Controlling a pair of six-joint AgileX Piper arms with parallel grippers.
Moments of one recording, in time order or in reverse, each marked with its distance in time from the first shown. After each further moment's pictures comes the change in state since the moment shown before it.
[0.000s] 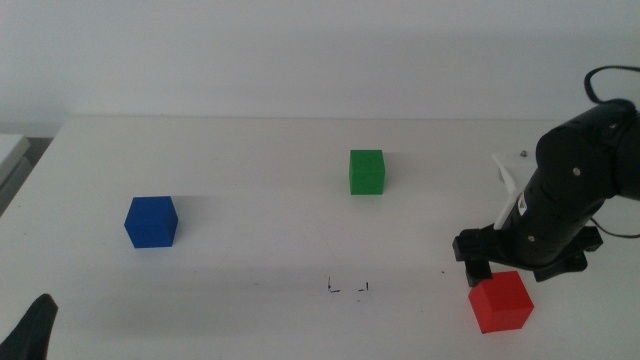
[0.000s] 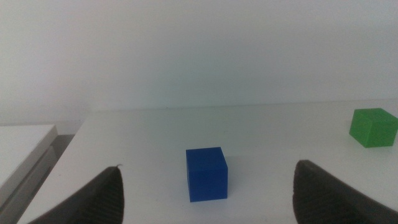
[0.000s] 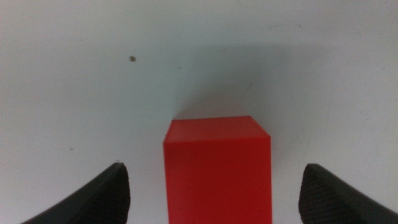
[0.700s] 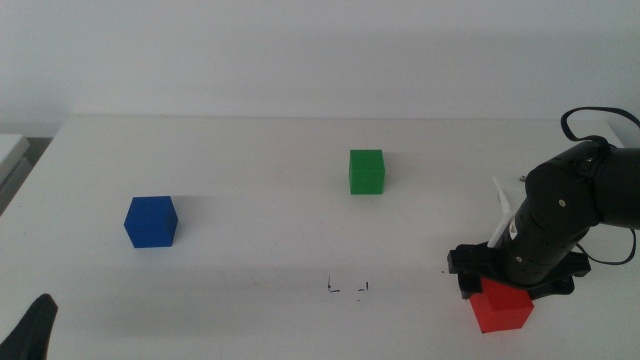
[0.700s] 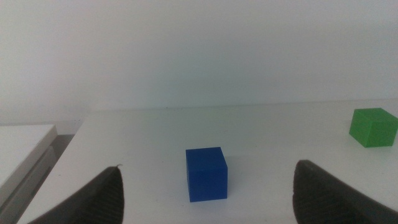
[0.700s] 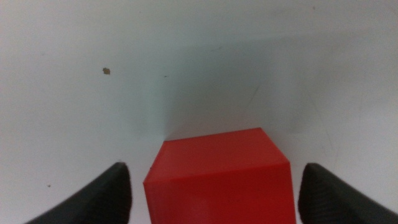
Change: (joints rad) left arm 0.000 0.000 0.000 0.000 0.000 0.000; right arm -0.011 0.066 0.082 -0.002 -0.150 0.101
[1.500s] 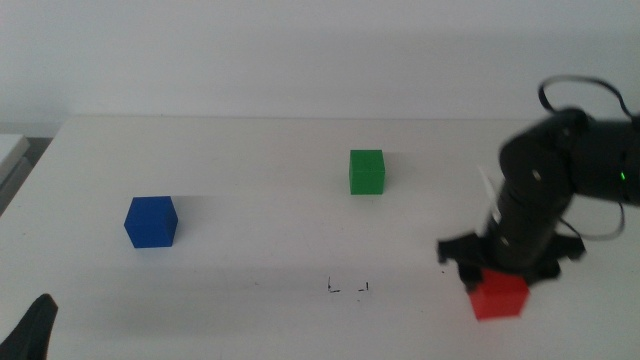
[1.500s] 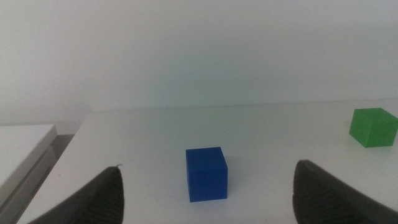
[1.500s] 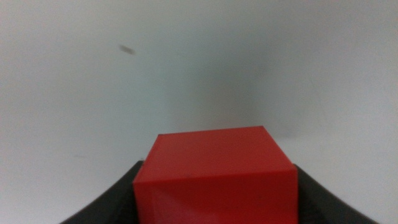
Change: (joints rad) left arm 0.000 0.000 0.000 0.000 0.000 0.000; right arm 0.054 0.021 -0.129 -0.029 0.216 0.040
